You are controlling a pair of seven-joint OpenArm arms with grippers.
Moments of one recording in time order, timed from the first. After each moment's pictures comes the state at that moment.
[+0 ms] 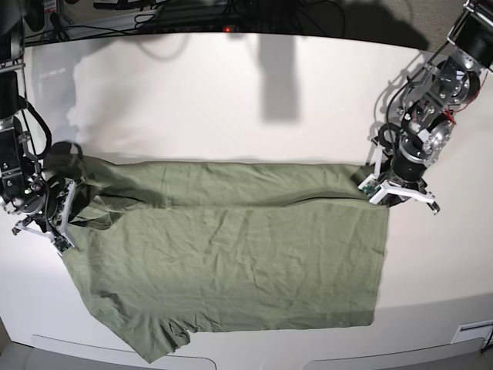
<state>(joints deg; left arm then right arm) -6.2 -31.2 33.1 78.3 16.3 1.1 19.9 19.7 40.6 -13.9 58.7 3.1 25.6 -27.8</state>
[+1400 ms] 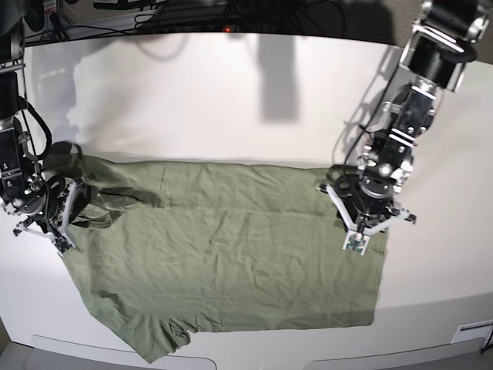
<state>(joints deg) -11.9 -13.8 23.7 73.6 -3.3 9.0 26.1 19.8 40.6 -13.9 58.7 3.2 26.2 -27.3</state>
